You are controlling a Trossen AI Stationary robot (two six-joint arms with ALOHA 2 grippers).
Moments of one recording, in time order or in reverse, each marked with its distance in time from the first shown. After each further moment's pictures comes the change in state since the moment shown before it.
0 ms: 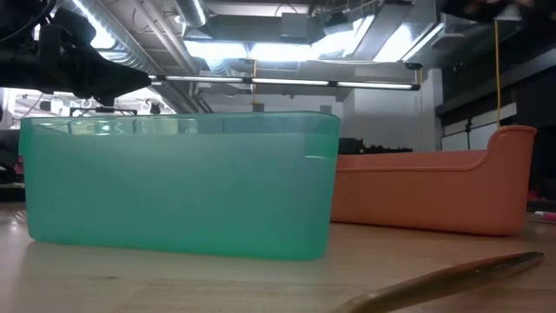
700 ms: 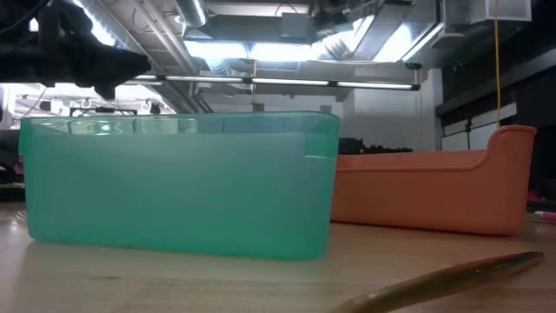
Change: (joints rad) left arm 0.000 0.000 0.000 0.108 0.007 -0.054; right arm -0.257 0.000 0.002 0.566 0.046 -0.554
